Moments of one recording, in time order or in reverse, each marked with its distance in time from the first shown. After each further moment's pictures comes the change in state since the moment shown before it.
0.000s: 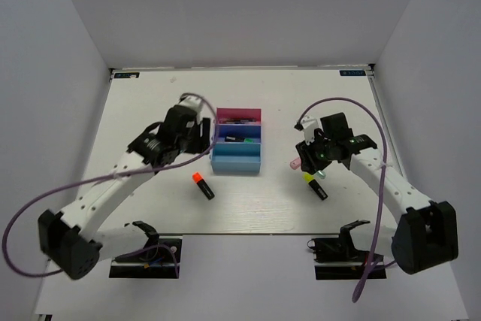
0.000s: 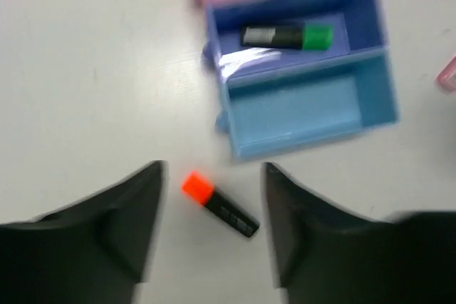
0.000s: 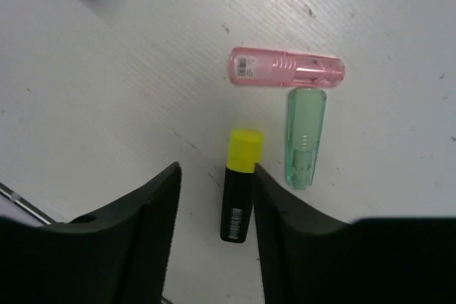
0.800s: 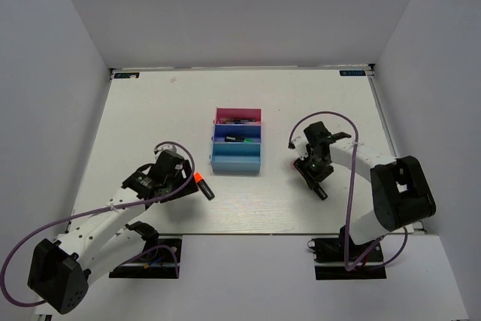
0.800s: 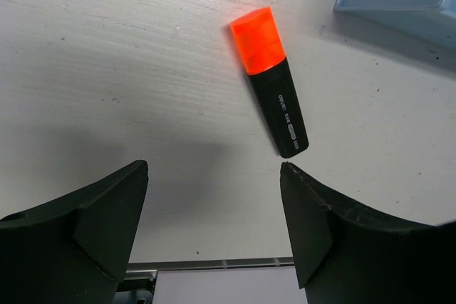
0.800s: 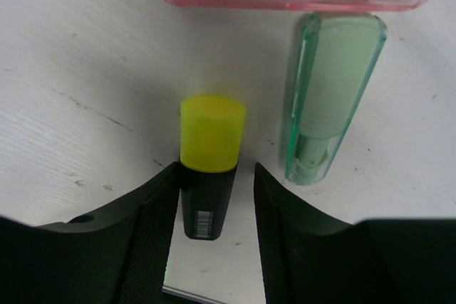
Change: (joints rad) left arm 0.076 -0.348 -0.597 -0.072 0.072 -0.544; right arm 0.030 0.331 -0.037 -0.048 0.205 -0.055
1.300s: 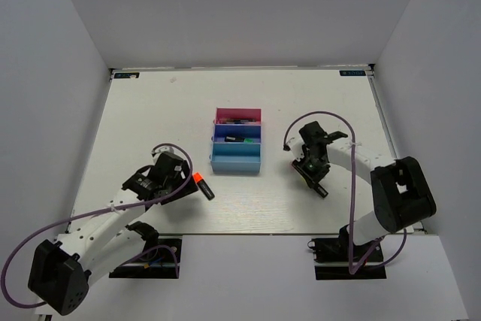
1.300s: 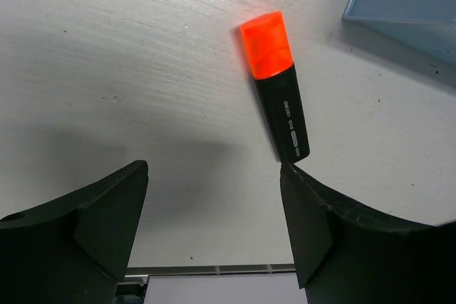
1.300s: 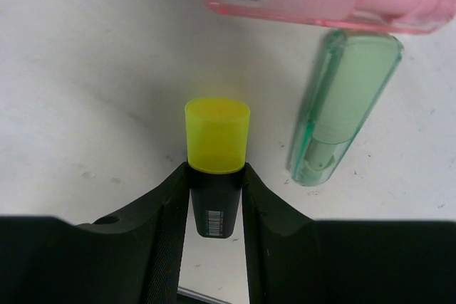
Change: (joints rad) left arm 0.012 -0.016 -0.032 0.026 0.001 -0.056; right arm 0.058 0.002 0.014 -0.014 0.053 -0.028
